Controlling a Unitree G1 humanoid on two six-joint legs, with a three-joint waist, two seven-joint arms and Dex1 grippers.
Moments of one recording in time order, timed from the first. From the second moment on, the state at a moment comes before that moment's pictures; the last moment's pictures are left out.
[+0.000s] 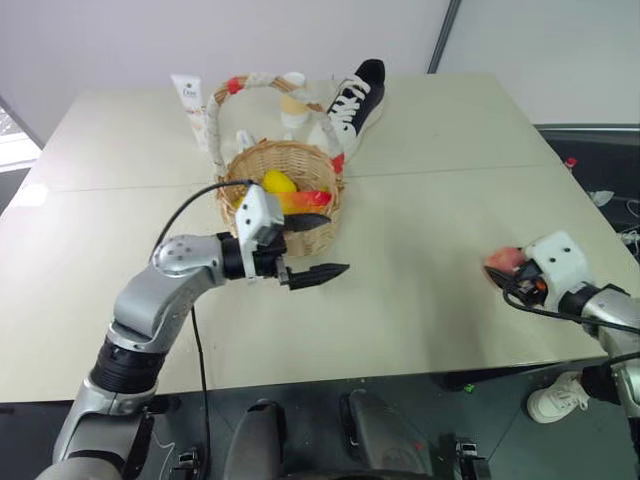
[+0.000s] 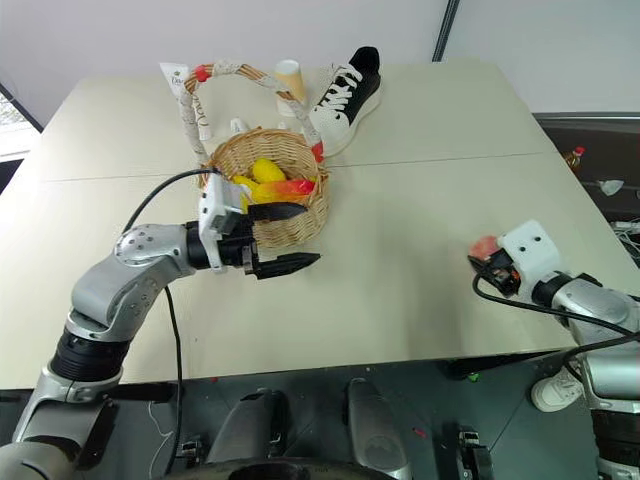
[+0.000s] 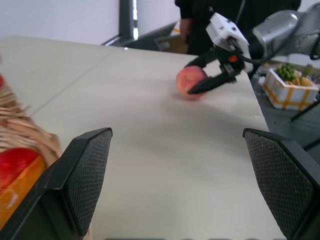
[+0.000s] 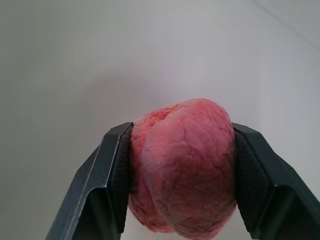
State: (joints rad) left arm -0.44 0.51 -0.06 -0.31 -0.58 0.54 -0.90; right arm -0.03 -0.80 -0.27 -0.28 0.21 0.44 0.69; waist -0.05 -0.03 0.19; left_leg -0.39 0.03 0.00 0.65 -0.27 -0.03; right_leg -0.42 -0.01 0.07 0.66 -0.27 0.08
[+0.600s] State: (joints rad) left arm -0.22 0.69 0.34 -0.31 -0.67 0.57 -0.80; right arm -0.80 -0.17 0.31 -0.07 0.12 0.50 0.44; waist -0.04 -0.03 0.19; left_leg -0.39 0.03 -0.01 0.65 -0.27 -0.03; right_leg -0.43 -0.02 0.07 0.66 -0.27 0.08
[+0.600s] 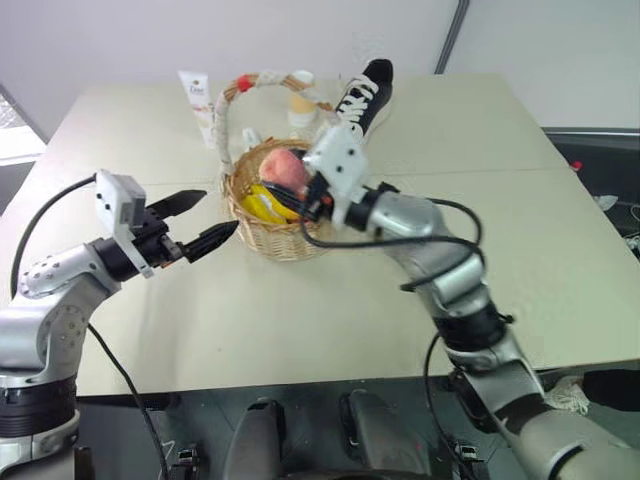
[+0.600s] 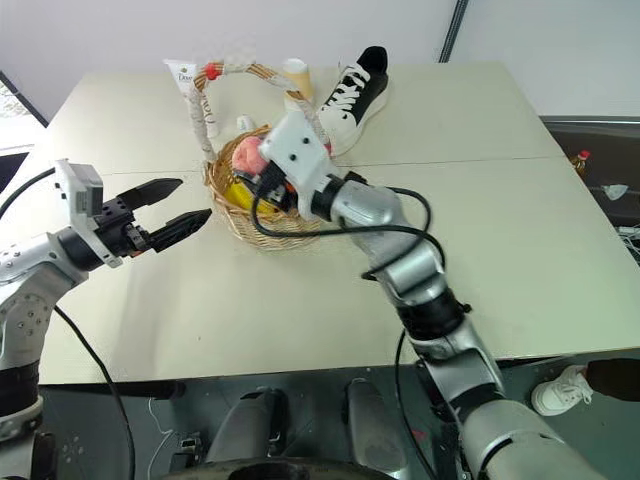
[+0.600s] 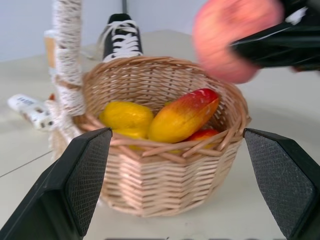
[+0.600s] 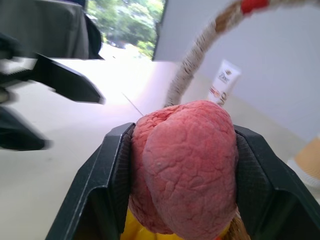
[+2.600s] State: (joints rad) left arm -0.35 0.54 0.14 -0.28 -0.68 0.55 -0.76; right arm -0.54 -0.44 -0.48 -0.02 0.26 0.41 0.15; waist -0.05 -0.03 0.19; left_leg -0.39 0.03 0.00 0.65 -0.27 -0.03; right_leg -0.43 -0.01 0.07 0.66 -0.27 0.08
